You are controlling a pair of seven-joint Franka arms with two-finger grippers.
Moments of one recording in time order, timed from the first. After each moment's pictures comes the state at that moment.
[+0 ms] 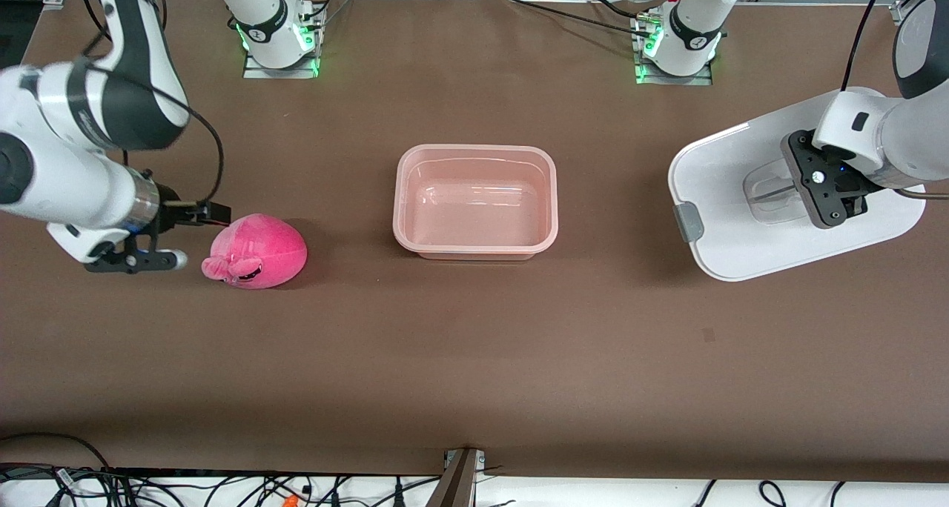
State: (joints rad) left arm 0.17 0.24 -0.30 -1.41 0.16 1.39 1.11; right arm 0.16 0.36 -0.06 -1.57 0.00 1.70 0.05
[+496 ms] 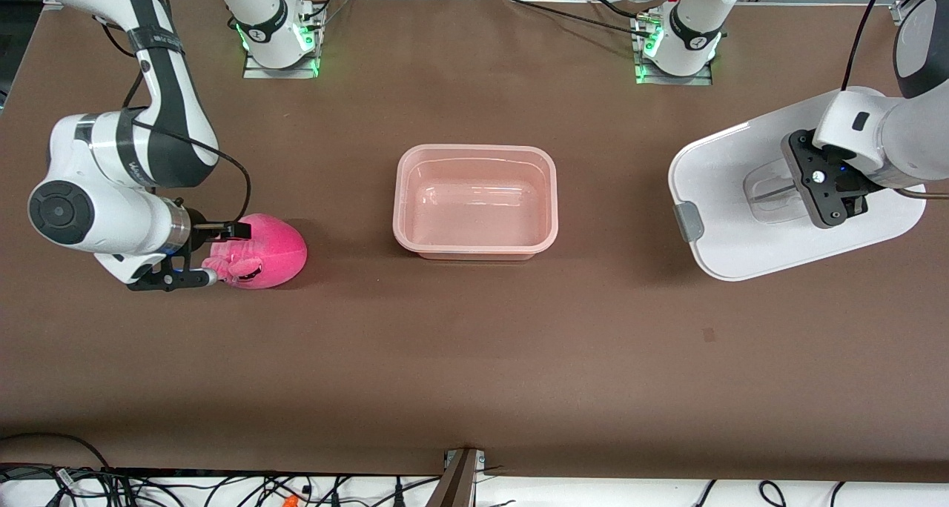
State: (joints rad) left arm 0.17 0.24 -0.30 -1.41 0.16 1.38 1.11; right arm 0.16 0.40 -0.06 -1.66 0.01 1.83 0.03
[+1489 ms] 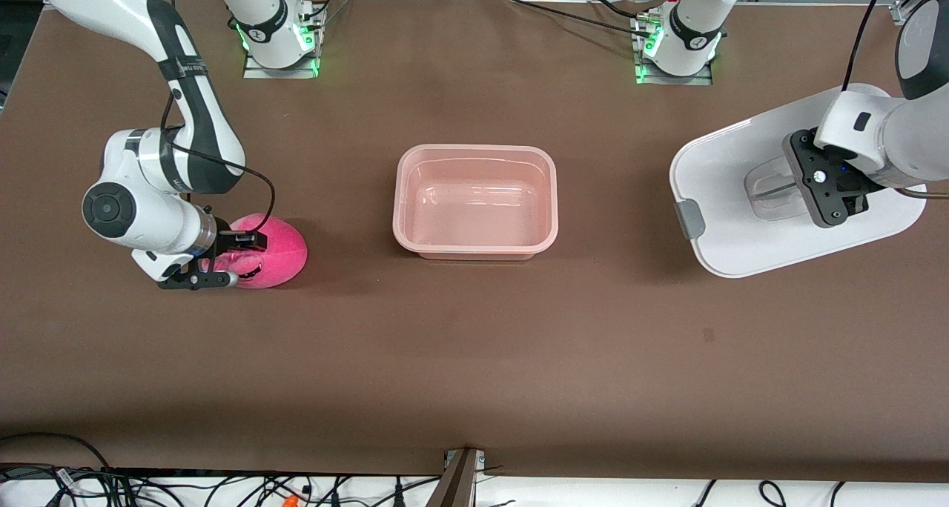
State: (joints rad) left arm 0.18 0.24 -0.30 -1.41 0.16 1.37 1.11; right arm 0.16 0.41 -0.07 -1.84 0.04 2.11 0.01
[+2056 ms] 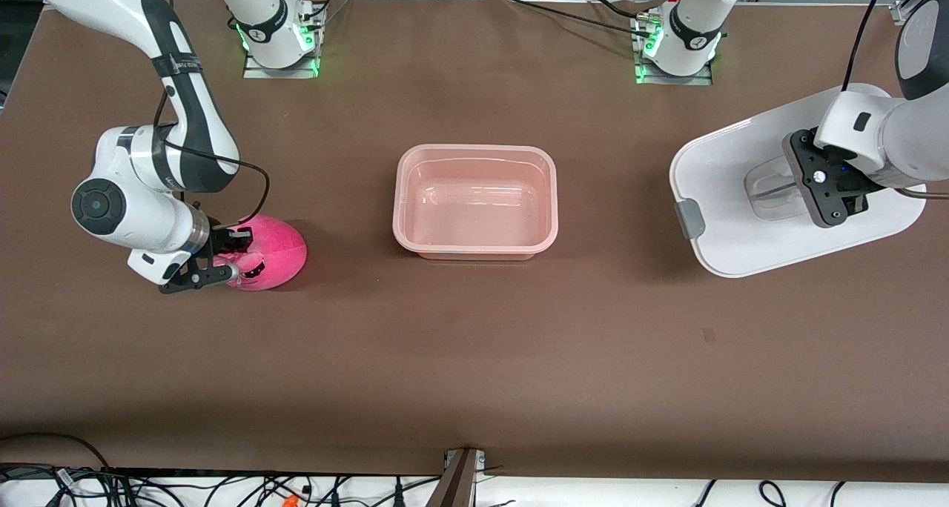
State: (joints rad) left arm 0.18 0.24 -0.30 -1.41 0.16 1.37 1.11; right arm 0.16 0.40 -0.08 -1.83 0.04 2.11 -0.21
